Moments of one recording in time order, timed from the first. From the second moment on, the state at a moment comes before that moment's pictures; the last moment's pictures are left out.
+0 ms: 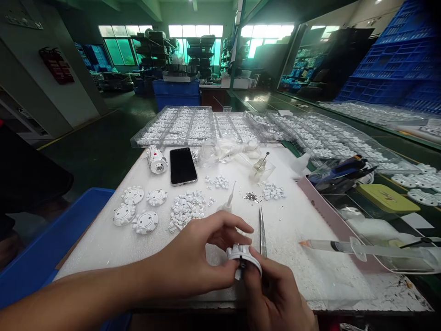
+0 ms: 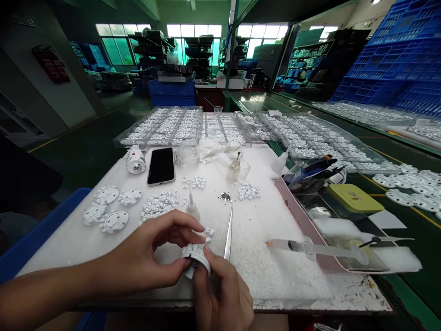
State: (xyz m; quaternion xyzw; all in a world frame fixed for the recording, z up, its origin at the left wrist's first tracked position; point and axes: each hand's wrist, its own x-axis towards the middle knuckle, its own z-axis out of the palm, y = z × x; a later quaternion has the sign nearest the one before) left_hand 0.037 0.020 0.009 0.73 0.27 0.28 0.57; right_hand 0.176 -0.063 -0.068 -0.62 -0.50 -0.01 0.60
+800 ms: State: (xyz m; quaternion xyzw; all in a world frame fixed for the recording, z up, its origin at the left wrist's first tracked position) left_hand 0.030 0.017 0.004 0.78 0.17 0.37 0.47; right_hand 0.183 -0.063 -0.057 -0.47 -0.66 -0.08 0.58
